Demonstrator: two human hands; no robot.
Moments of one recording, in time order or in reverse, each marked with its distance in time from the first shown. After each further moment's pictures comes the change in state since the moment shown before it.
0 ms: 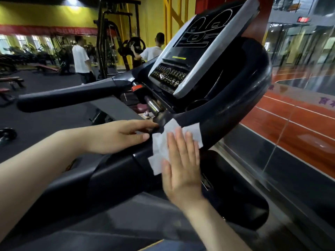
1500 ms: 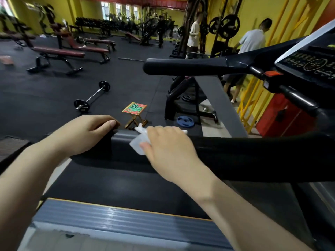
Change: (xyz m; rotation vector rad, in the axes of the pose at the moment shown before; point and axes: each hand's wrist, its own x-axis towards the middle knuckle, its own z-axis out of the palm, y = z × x) left_hand -0.405 -0.251 -0.033 0.094 0.559 -0.627; right_hand 0.032 -0.385 0.121 -0.016 -0.731 -0.426
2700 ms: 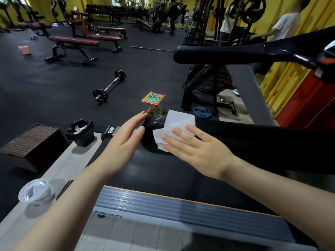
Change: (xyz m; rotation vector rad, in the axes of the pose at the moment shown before) left_hand -0.057 -0.109 0.025 -0.683 0.194 0.093; right_hand 0.025 -0.052 0.073 -0.529 0.301 -0.644
